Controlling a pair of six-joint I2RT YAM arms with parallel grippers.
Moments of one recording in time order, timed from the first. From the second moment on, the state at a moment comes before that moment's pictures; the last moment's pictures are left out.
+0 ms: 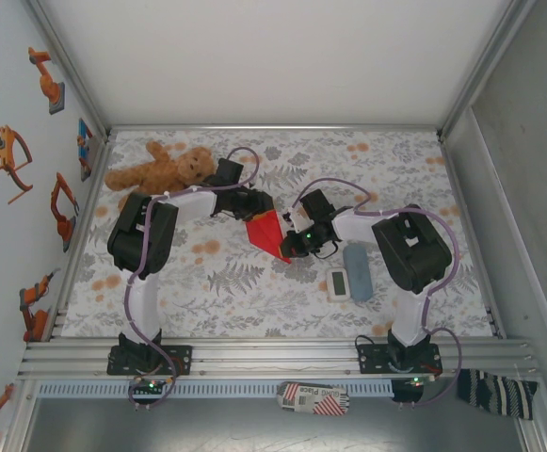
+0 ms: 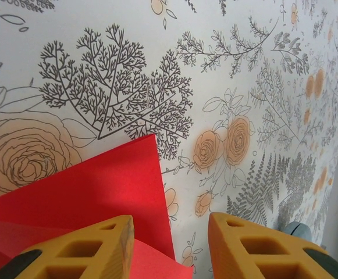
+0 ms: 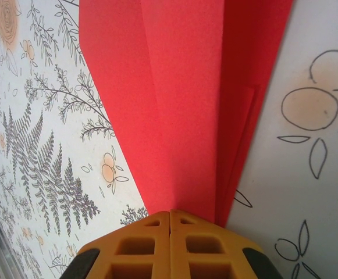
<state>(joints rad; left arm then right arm) -0.51 2.06 1.31 -0.20 0.53 -0.71 0.56 1.91 1.03 -0.29 -0.64 0.29</state>
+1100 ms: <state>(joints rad) -0.51 2.10 1.31 -0.20 0.50 -0.68 0.56 1.85 1.06 -0.22 -0.63 0.47</state>
